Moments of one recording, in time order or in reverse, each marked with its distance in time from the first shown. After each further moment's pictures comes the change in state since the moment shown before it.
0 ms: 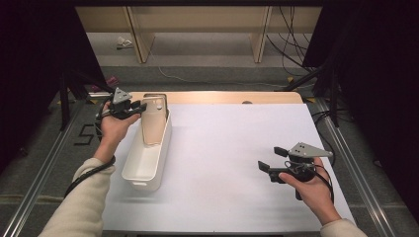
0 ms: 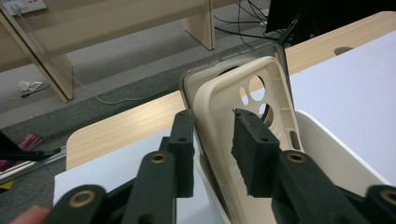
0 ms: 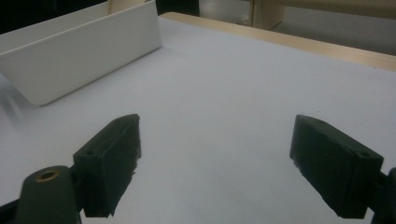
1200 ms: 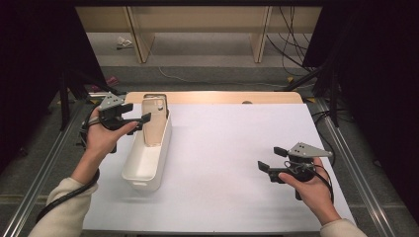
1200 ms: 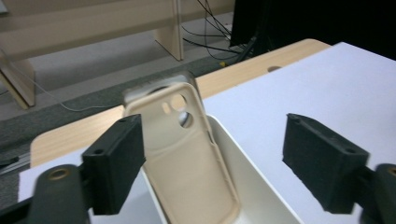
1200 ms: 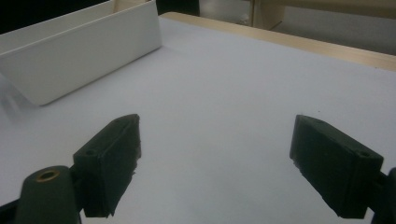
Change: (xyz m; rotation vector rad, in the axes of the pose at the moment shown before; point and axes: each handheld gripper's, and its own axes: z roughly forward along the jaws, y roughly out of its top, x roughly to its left) left arm -0.033 0.013 -0.070 -0.035 -0.145 -0.047; right arm 0.001 0.000 0.001 -0.001 0.000 0.001
